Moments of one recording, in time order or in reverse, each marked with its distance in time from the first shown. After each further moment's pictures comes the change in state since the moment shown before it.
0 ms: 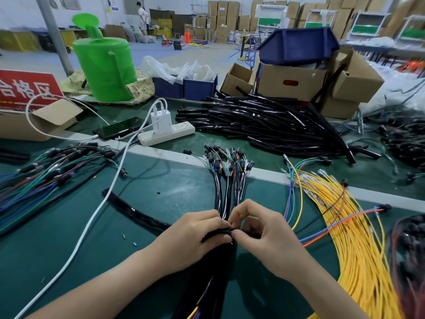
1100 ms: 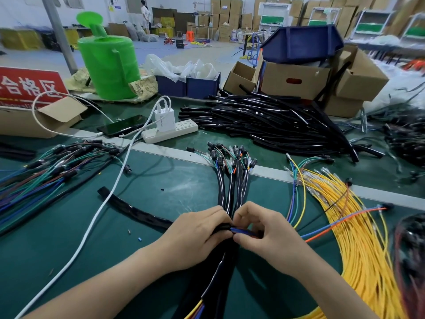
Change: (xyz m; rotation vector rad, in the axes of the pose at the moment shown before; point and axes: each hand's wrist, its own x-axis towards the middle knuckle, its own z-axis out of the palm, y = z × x) left_hand -0.006 0.001 0.001 0.138 -0.077 -0.087; right_hand 0.001 0.010 -0.003 -0.156 -0.088 0.045
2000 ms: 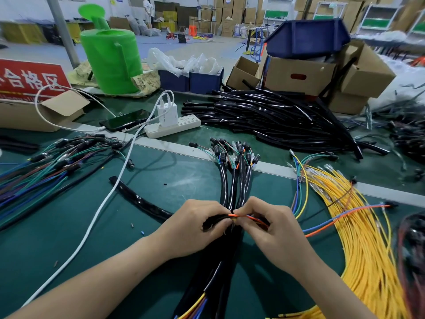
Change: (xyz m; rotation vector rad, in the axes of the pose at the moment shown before) left_hand 0.004 -0.002 -0.007 -0.145 0.120 0.032; right_hand -0.001 0.001 0.008 -0.058 0.217 -0.195
